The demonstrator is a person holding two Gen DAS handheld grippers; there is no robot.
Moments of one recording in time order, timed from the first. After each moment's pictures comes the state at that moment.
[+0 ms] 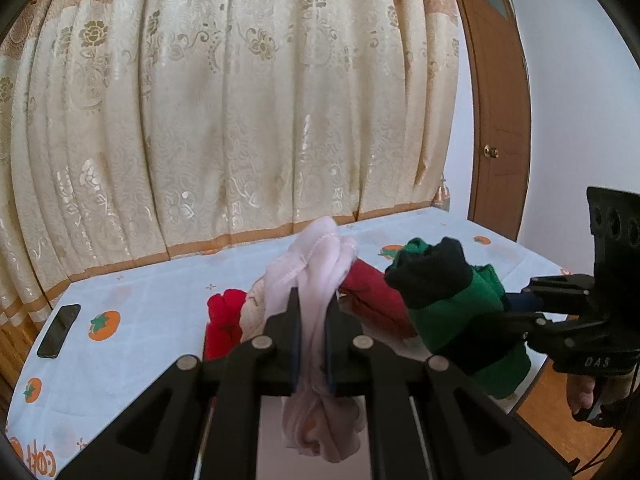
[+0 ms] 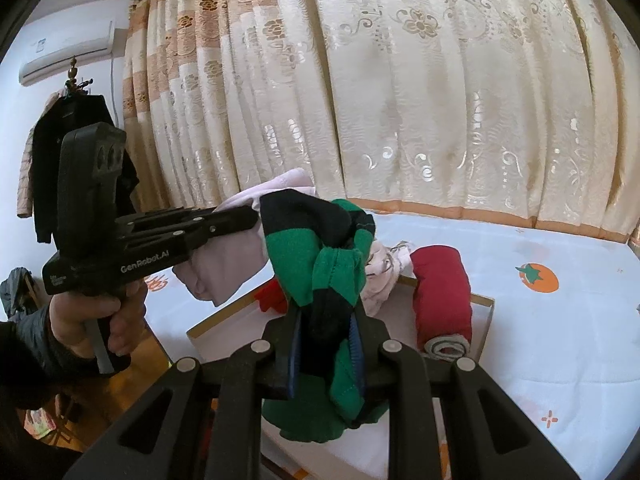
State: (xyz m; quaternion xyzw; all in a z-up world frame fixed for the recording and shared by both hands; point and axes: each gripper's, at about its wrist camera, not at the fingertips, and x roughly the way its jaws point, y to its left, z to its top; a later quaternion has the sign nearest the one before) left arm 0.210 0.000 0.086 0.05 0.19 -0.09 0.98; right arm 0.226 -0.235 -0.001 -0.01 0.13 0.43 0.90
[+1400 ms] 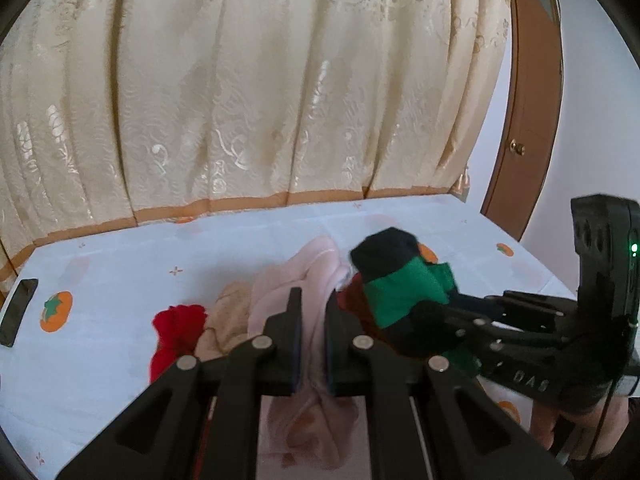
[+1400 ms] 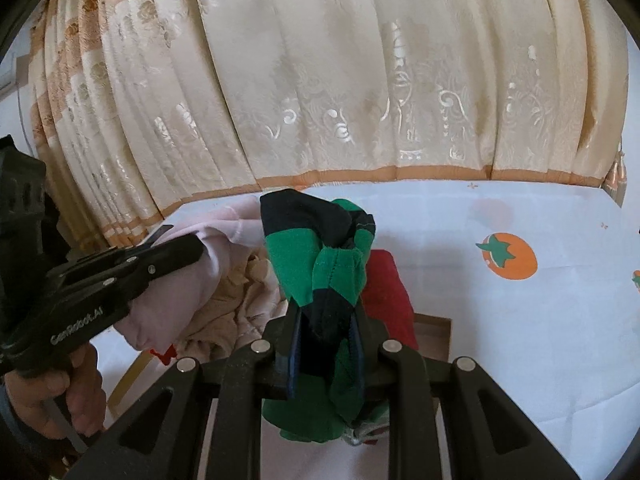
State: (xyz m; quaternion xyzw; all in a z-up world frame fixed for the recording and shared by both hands) left arm 0.331 -0.021 0.070 0.00 0.28 -0.08 0.96; right arm 0.362 -0.207 0.010 0.04 0.24 0.31 0.92
